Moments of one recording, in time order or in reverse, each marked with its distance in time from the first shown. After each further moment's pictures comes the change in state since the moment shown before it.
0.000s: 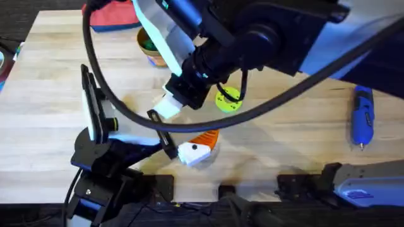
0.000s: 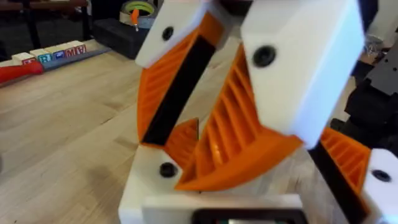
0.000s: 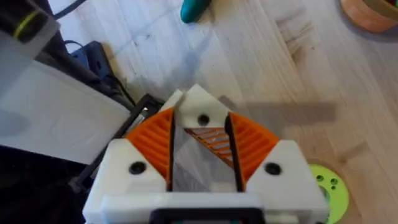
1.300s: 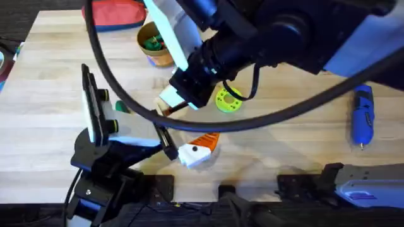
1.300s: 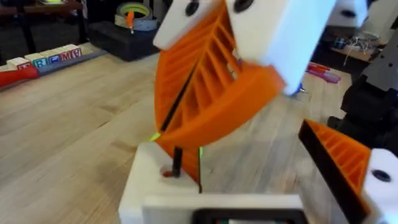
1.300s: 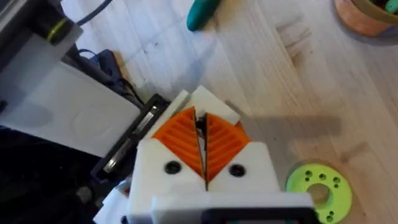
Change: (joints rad) left arm -0.002 -0.005 0.000 0.001 0.012 0.012; right arm -0.010 -0.053 -0.008 0.000 -0.030 0.008
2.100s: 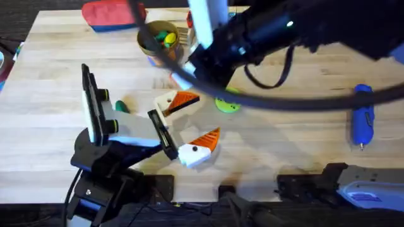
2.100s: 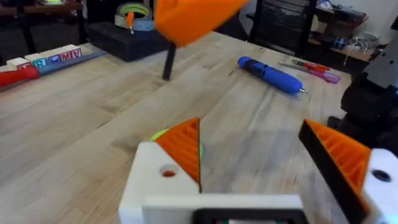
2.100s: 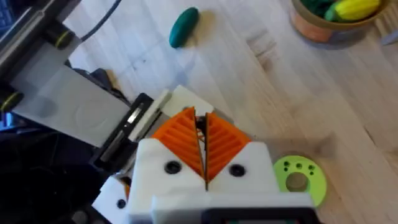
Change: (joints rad) left arm 0.000 0.000 0.000 0.000 0.000 0.000; right arm -0.079 -0.097 0.000 -0.014 0.003 0.001
